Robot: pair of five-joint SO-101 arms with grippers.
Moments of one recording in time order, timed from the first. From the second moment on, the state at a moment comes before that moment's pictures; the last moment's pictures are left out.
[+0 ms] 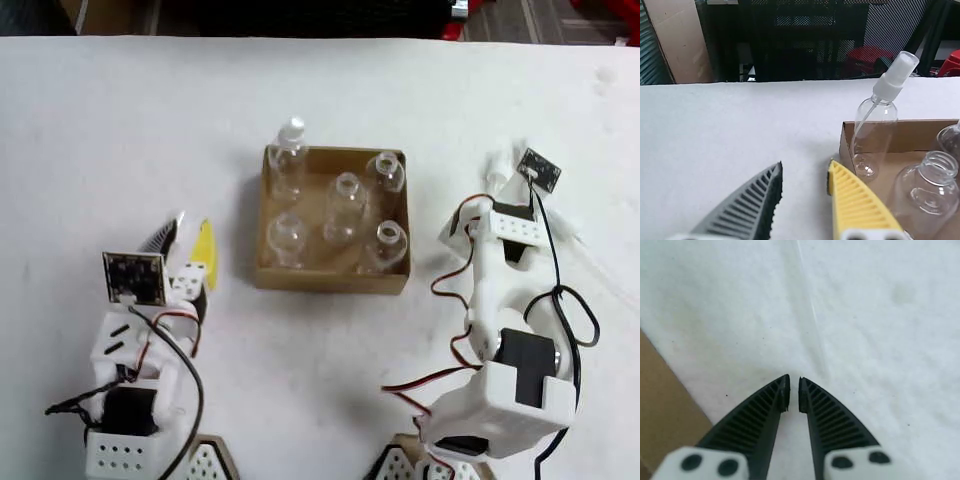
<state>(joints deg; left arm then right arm) -2.8 -104.2 94.3 35.4 1.4 10.7 4.9 29.1 46.8 -20.3</state>
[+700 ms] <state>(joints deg) -2.8 -104.2 94.3 35.4 0.3 10.7 4.9 29.1 46.8 -20.3</state>
